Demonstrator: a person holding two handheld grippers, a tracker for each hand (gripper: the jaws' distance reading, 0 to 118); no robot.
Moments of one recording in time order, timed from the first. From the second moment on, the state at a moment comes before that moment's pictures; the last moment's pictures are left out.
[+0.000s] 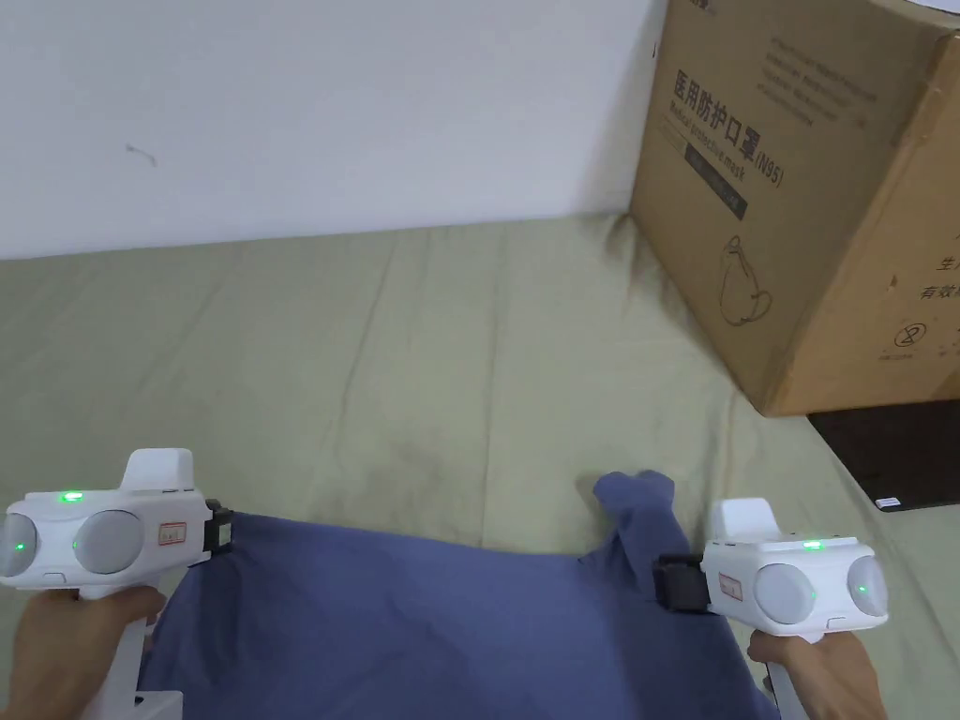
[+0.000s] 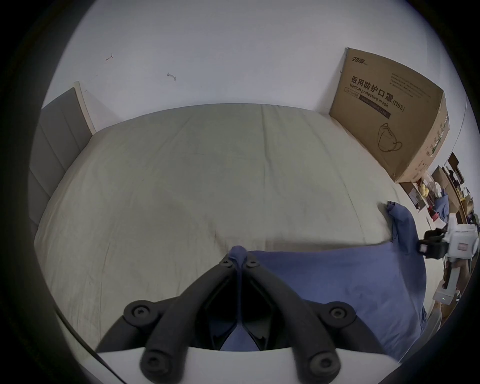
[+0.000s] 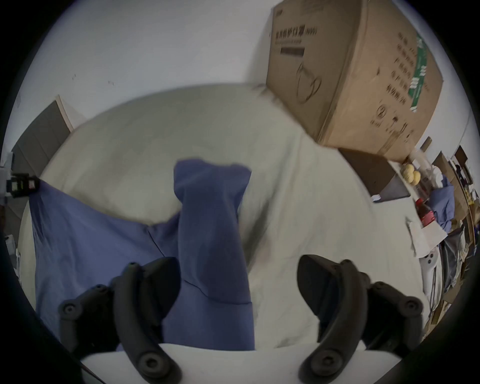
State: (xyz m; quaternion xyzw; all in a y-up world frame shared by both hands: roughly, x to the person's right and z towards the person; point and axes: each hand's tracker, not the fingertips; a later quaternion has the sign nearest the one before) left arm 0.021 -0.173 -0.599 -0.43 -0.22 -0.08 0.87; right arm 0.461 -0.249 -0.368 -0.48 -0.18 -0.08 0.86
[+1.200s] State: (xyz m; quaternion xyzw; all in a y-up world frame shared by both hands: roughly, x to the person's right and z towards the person) left arm -0.094 0.136 -0.515 -0.14 -0.16 0.01 0.98; right arm 0.364 0.119 -0.340 -0.05 -0.12 0.00 0.99
